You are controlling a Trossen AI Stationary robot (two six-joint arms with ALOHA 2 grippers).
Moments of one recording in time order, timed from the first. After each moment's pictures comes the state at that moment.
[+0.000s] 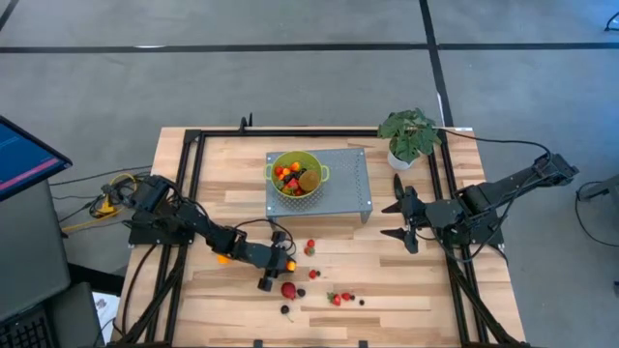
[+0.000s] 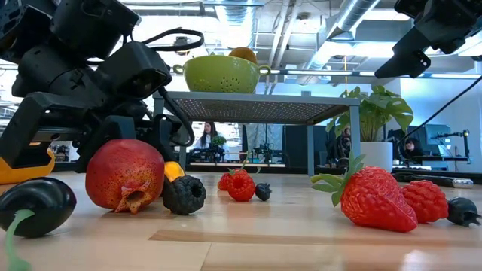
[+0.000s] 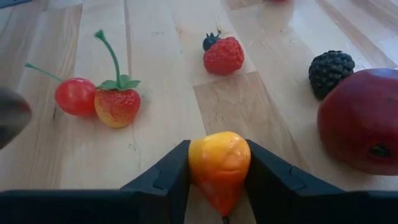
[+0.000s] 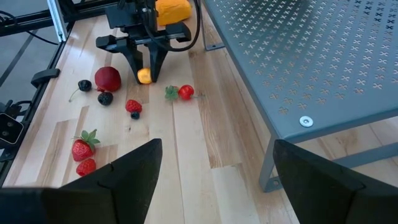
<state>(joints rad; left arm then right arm) -0.39 1.83 0.56 0.61 -0.22 -0.02 0.40 0.70 0.52 -0.41 0.39 0.42</state>
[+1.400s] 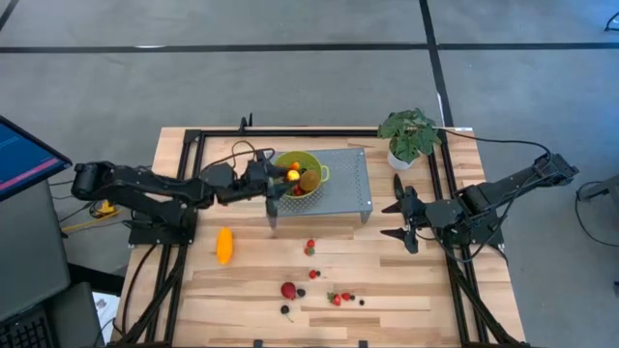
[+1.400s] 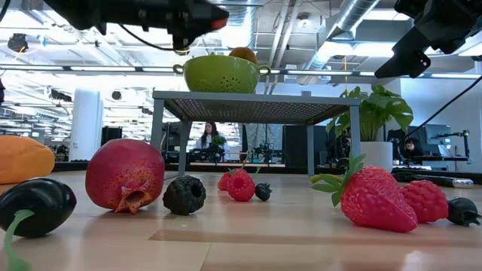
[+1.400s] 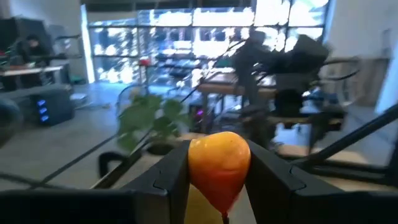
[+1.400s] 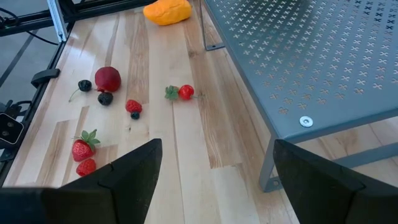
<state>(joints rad) 0.05 1.22 0.61 0.71 -0.22 0.00 0.40 0.70 0.52 -0.41 0.39 0.42</state>
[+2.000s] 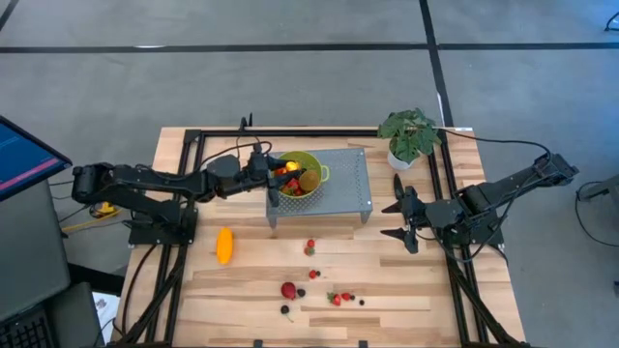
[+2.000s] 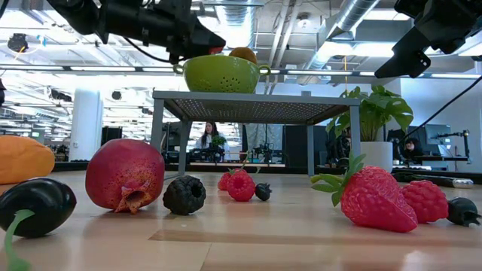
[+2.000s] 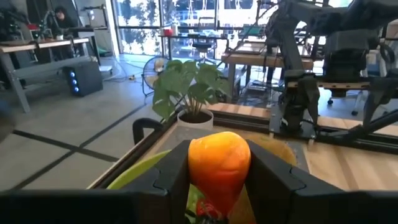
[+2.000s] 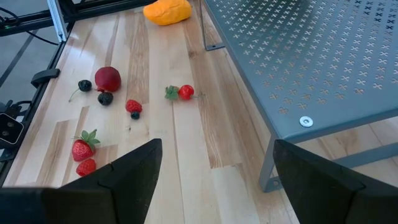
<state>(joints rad) 0.16 1.22 0.61 0.57 -0.21 0.00 0.40 0.70 0.52 -0.41 0.39 0.42</state>
